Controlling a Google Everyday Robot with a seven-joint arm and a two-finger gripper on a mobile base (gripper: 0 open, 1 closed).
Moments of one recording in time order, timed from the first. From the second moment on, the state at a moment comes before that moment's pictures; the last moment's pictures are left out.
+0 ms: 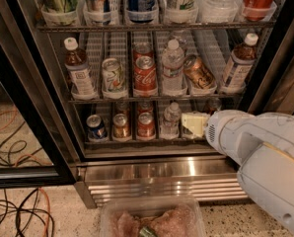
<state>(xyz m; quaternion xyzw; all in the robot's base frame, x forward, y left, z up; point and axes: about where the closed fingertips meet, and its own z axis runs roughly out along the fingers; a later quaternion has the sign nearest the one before) 0.502 -0.160 0.837 -0.04 0.87 0.03 0.48</state>
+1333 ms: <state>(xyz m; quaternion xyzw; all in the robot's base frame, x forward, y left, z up) 0.502 -0.153 0.848 -0.04 0.86 0.03 0.50</state>
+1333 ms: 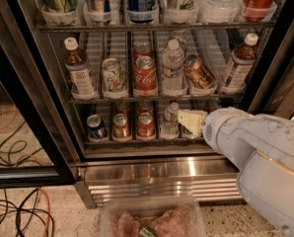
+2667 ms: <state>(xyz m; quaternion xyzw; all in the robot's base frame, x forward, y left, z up) 0.499 -0.147 0.859 -0.07 0.85 0.03 0.52</state>
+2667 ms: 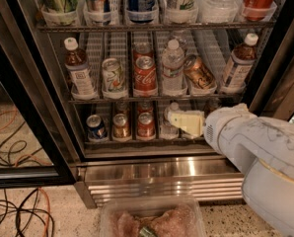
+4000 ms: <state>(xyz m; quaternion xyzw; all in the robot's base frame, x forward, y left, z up) 0.577 -0.115 0.829 -0.10 0.84 0.00 0.54</state>
